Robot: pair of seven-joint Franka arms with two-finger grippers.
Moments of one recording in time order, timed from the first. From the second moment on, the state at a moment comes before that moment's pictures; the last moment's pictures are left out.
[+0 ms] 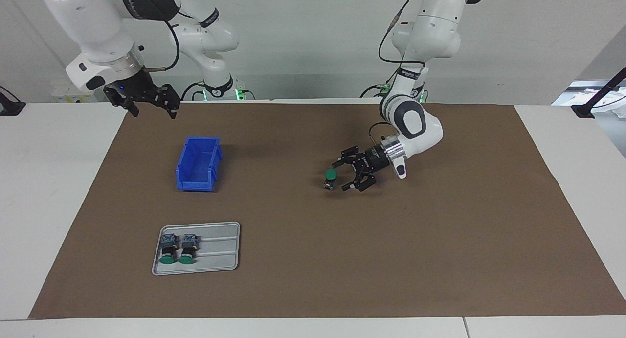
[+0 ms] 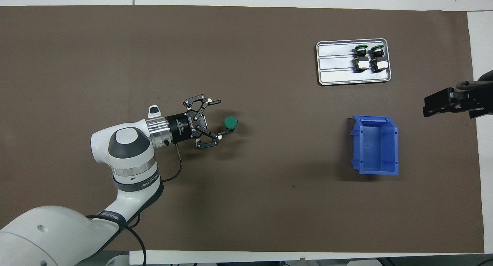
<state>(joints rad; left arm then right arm) -0.49 0.20 -0.04 -2.26 -1.91 2.37 -0.55 0.03 -0.06 -0.03 -1.66 -0.03 1.48 0.06</state>
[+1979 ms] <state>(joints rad) -0.31 0.00 -0.03 -2.18 -0.57 2.29 -0.58 0.03 -0.06 -0.03 -1.66 -0.03 1.48 0.06</state>
